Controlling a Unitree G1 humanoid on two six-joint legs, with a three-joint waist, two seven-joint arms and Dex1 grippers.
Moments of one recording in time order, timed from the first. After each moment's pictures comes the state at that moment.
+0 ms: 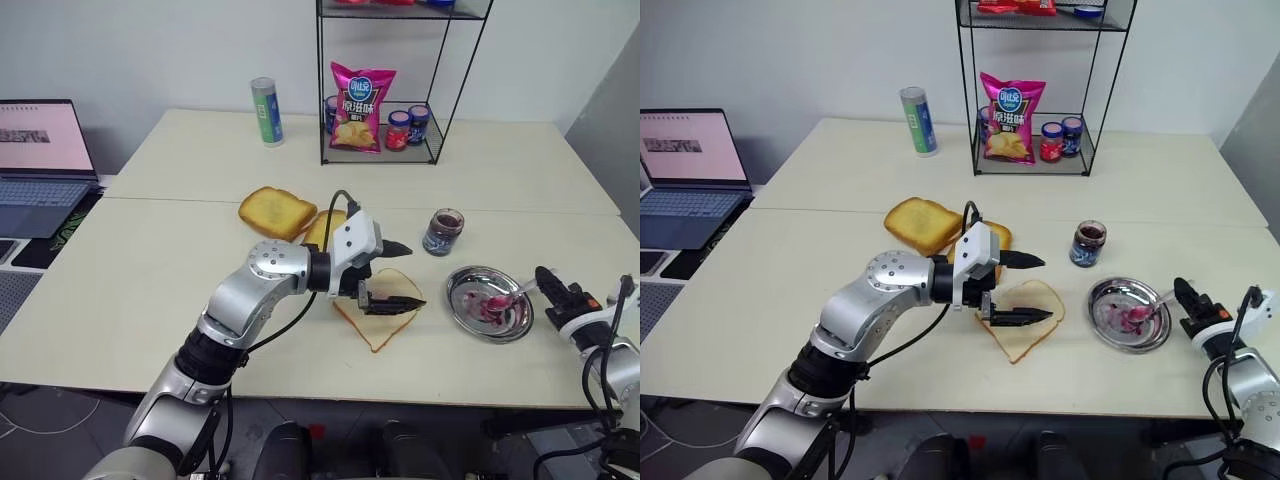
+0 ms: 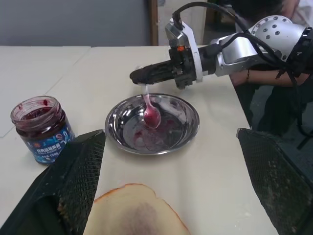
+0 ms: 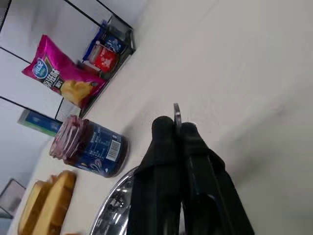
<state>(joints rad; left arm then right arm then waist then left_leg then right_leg) -0.63 0.35 -0.34 -0.18 -0.37 0.52 -0.99 -0.08 -0.42 -0.69 0.06 1.08 0.73 0.26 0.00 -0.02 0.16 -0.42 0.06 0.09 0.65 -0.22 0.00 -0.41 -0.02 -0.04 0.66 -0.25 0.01</state>
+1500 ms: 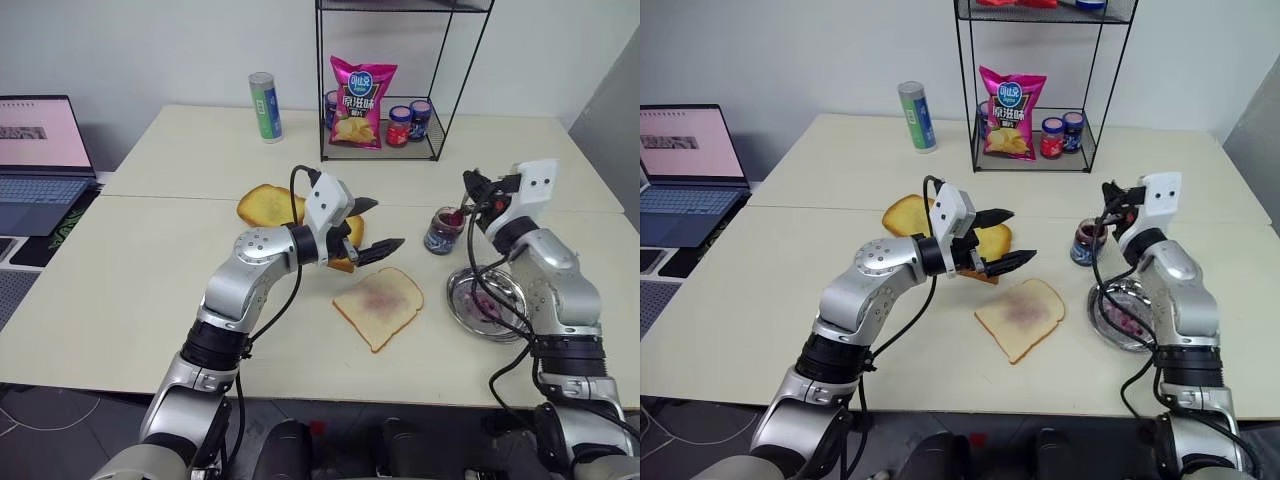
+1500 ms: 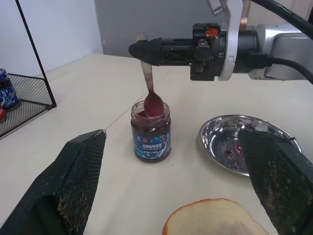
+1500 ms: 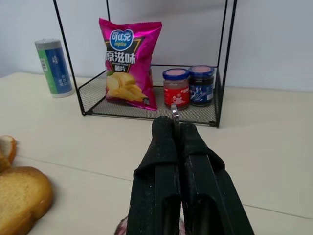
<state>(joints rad) -0.65 0.29 -0.19 -0.04 -0.32 0.45 -0.79 -0.54 -0.40 -0.16 0.09 0.38 0.34 0.28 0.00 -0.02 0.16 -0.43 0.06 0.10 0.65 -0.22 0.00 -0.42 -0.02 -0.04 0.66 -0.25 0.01</state>
